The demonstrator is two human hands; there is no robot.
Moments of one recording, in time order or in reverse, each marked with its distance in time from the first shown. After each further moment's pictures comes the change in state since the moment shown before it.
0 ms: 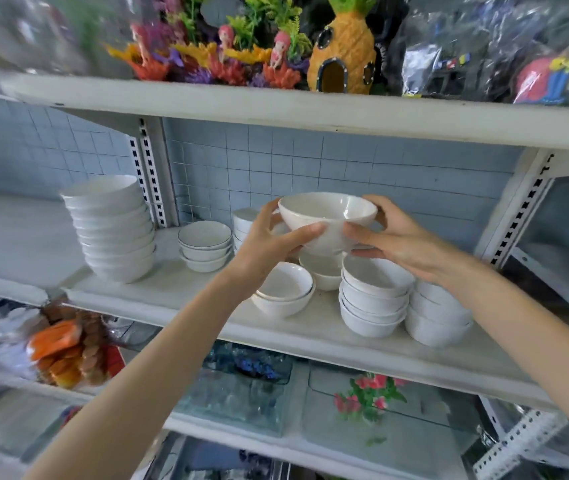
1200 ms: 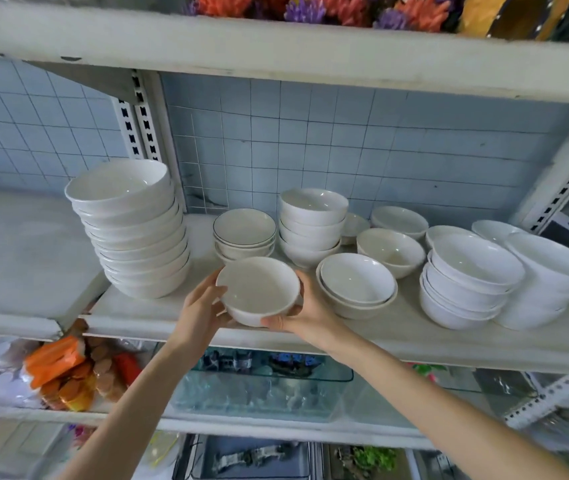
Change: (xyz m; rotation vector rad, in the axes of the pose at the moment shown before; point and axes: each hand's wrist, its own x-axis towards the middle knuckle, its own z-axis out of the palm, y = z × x) left_hand -0.002 -0.109 -0.217 -0.229 0.172 -0.369; right_hand 0.075 0.113 0.235 0.001 0.074 0.181
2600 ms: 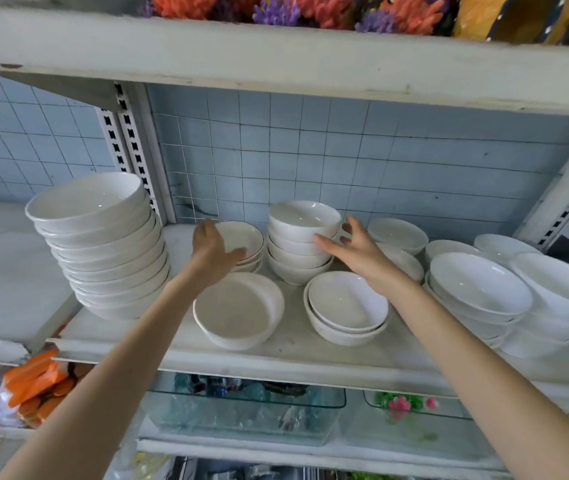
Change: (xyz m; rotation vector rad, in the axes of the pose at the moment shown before) left_hand 0.101 0.047 0.057 1.072 0.170 0.184; right_hand 0.075 -0.032 -0.115 -0.043 0.200 0.066
